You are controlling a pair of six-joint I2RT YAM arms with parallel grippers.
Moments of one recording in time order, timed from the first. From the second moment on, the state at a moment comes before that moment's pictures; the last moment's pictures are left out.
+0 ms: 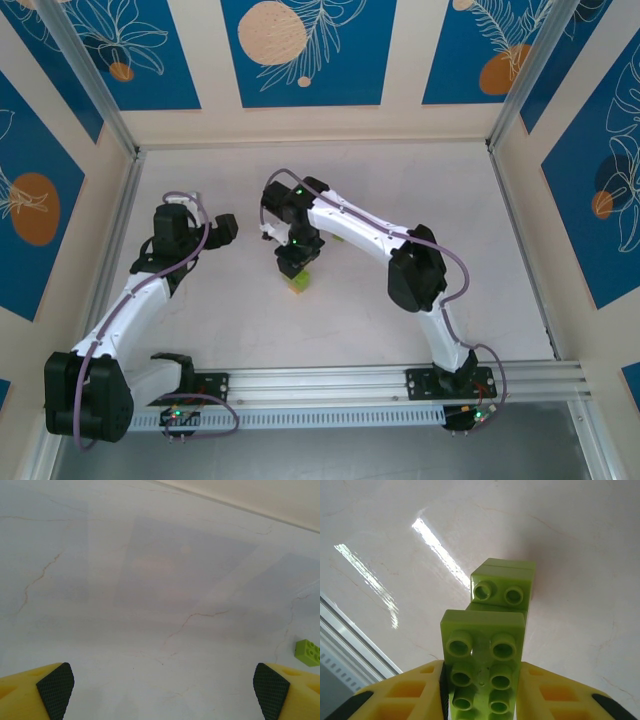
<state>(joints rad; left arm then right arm) -0.13 1.10 0.70 -0.18 0.10 -0.33 0.88 2.16 2.03 -1.42 -0.23 0.00</state>
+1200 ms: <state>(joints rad) -0.13 1.10 0.70 -0.17 0.10 -0.33 0.89 2.27 2.20 -1.55 -0.18 0.03</state>
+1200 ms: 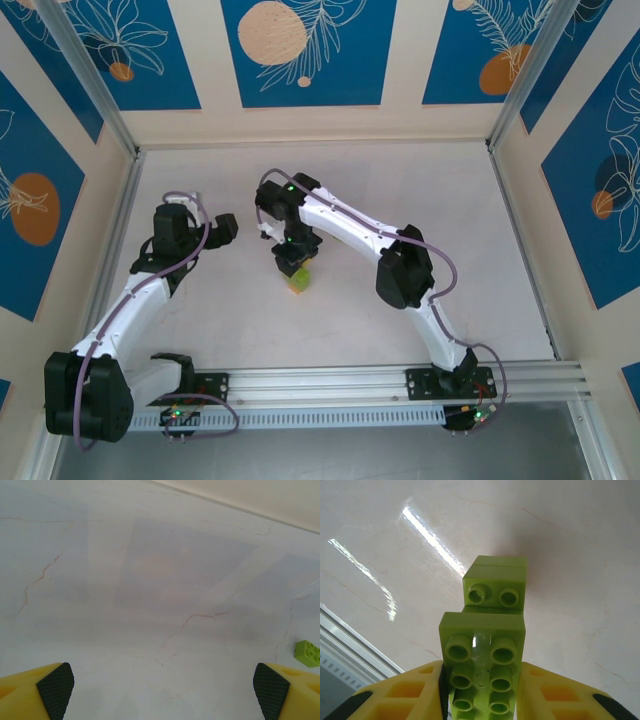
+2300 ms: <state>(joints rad) -0.13 1.10 0.70 -0.17 0.10 -0.33 0.87 2.30 2.26 -1.58 -0.18 0.06</state>
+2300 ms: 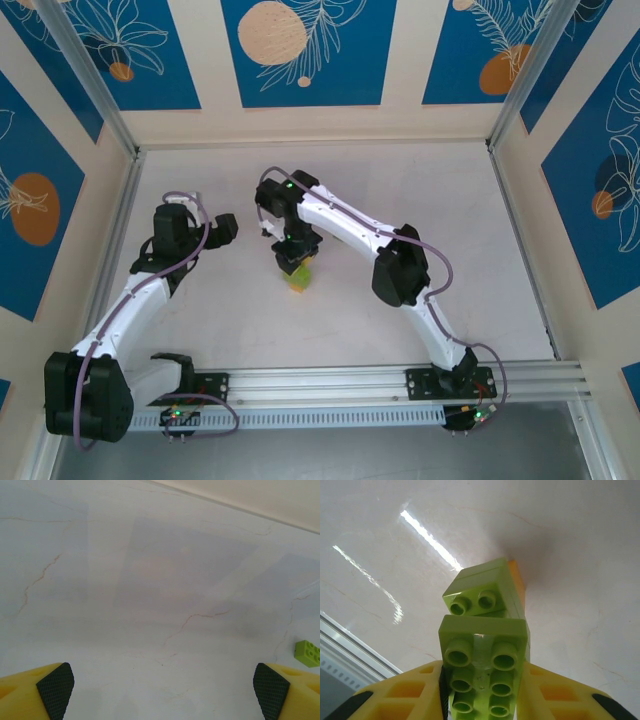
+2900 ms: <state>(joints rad) -0.13 1.10 0.70 -0.17 0.10 -0.33 0.86 2.26 2.23 -1.54 -0.16 0.01</state>
